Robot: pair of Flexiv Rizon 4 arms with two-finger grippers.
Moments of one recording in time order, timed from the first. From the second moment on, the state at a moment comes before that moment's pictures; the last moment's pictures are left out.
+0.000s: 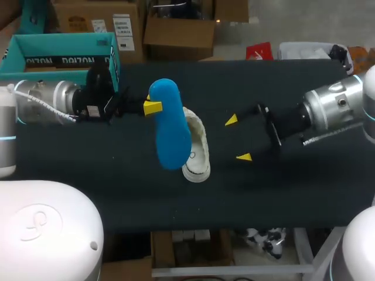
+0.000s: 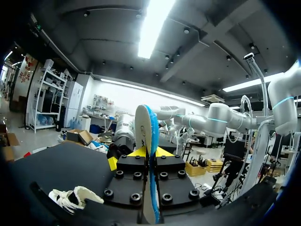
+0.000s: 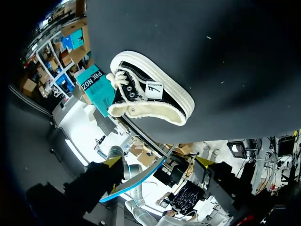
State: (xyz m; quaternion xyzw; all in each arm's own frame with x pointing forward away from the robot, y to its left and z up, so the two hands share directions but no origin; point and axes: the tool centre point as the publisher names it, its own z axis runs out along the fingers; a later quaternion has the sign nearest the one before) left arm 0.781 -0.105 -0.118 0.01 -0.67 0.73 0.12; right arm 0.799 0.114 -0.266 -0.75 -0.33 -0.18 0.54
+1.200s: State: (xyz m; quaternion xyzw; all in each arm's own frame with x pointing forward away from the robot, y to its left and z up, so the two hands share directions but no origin) left arm 0.788 -0.130 -0.145 -0.07 -0.66 0.74 0.04; right arm 0.801 0.144 -0.275 -0.78 -0.10 -0.06 0.61
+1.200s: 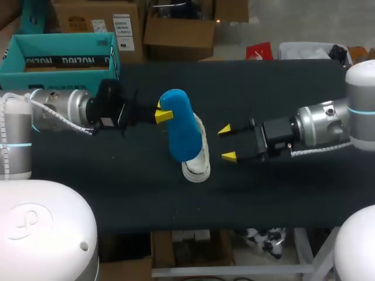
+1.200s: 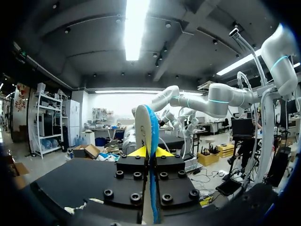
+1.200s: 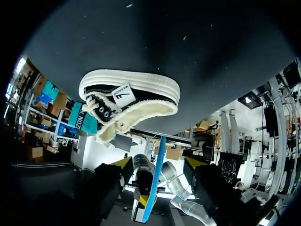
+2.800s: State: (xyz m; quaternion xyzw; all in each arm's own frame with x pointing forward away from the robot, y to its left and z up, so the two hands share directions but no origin) left arm 0.798 -0.154 -0.169 -0.18 -0.63 0.75 0.06; right arm 0.806 0.170 -0.274 -0.75 -0.10 -0.05 0.65
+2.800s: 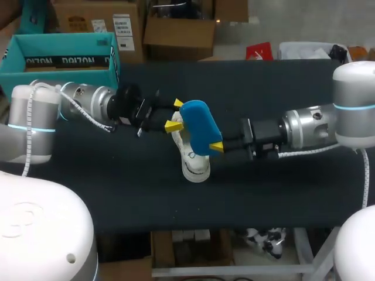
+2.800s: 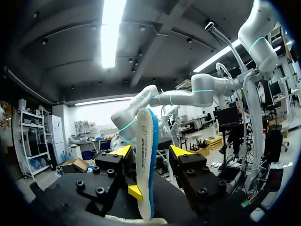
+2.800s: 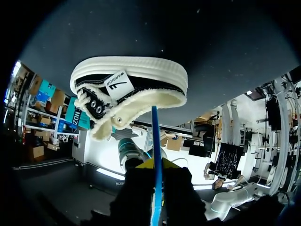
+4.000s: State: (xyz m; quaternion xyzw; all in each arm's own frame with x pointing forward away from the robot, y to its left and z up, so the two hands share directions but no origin) left arm 0.842 -0.112 -0.171 -0.26 -0.74 0.60 0.17; right arm 0.766 0.171 -0.258 -0.71 -0.18 0.00 0.68
